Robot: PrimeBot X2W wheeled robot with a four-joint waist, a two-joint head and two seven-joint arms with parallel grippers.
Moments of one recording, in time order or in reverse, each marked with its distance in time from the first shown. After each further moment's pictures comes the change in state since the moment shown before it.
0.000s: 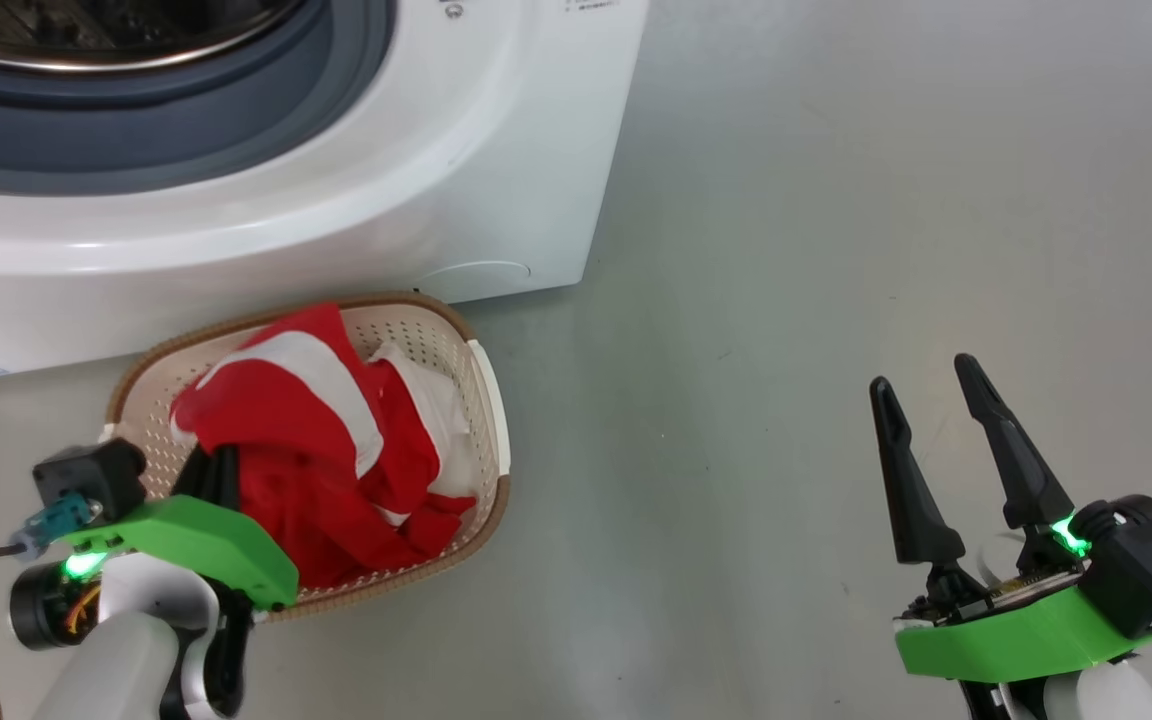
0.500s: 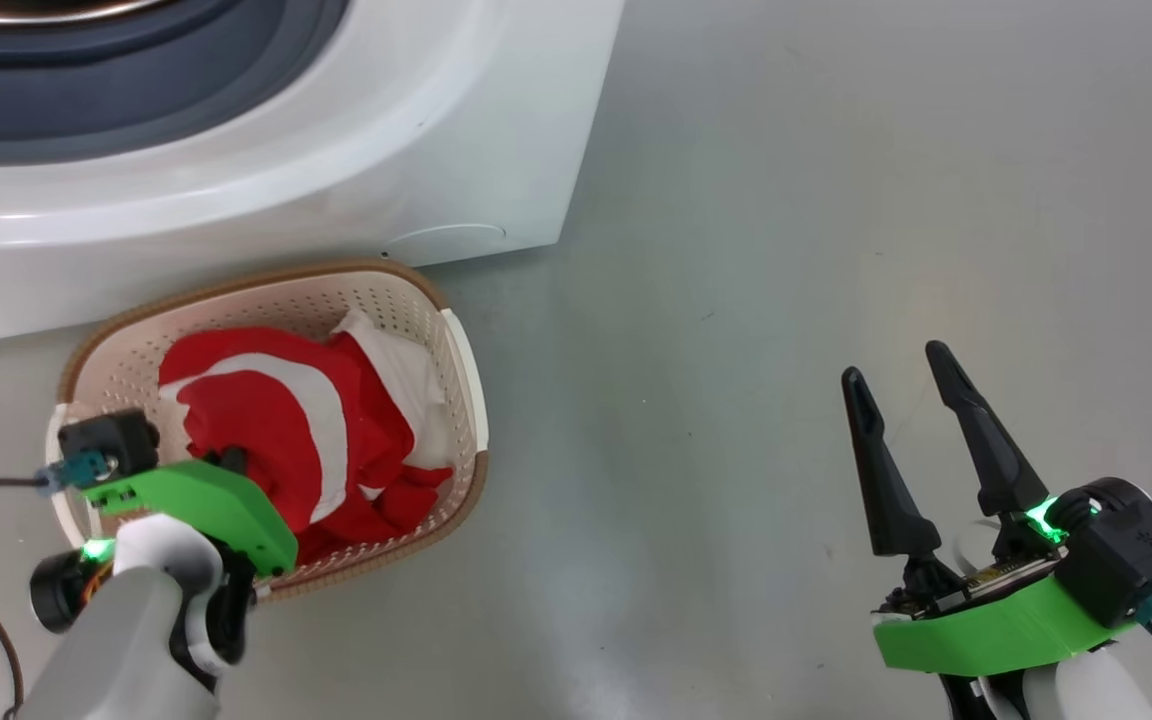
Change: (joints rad) left arm -0.164 -0.070 -0.022 0.354 -0.056 -0.079 0.039; right arm -0.036 0.000 0.037 0.006 0.007 0.000 0.000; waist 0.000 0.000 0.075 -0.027
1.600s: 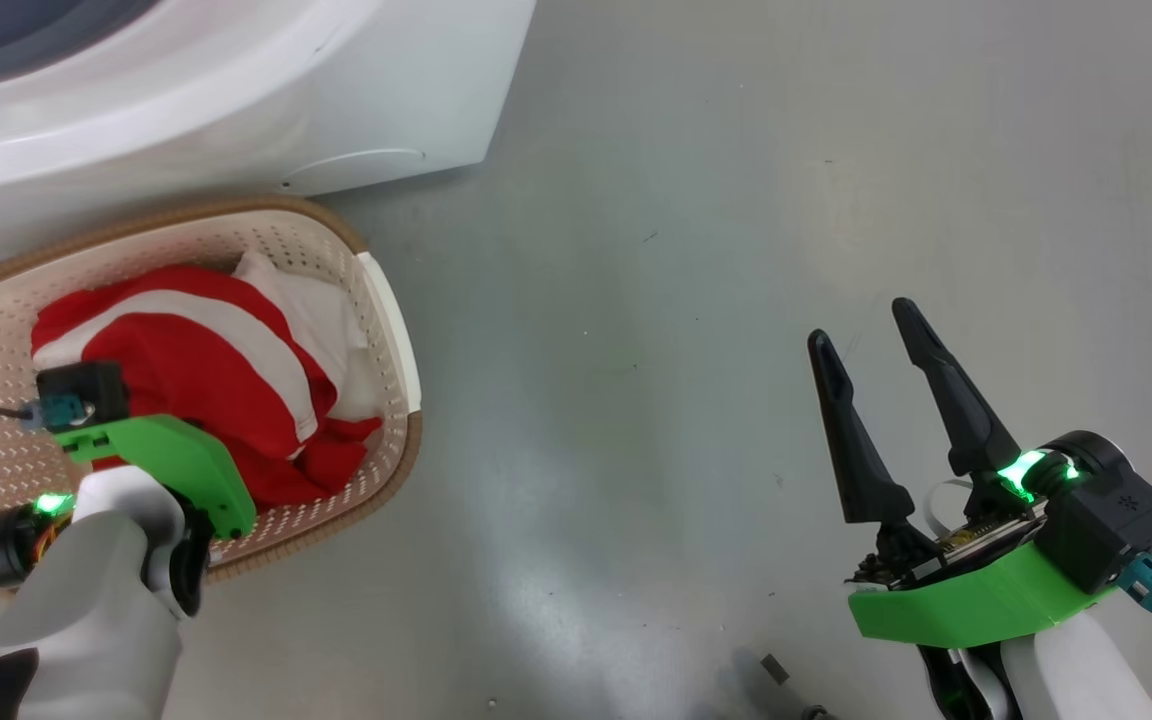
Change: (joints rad) left arm -0.274 -0.026 -0.089 0.483 0.049 -0.141 -0.055; right arm -0.081 0.000 0.053 0.010 0.019 0.000 0.000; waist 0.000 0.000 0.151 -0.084
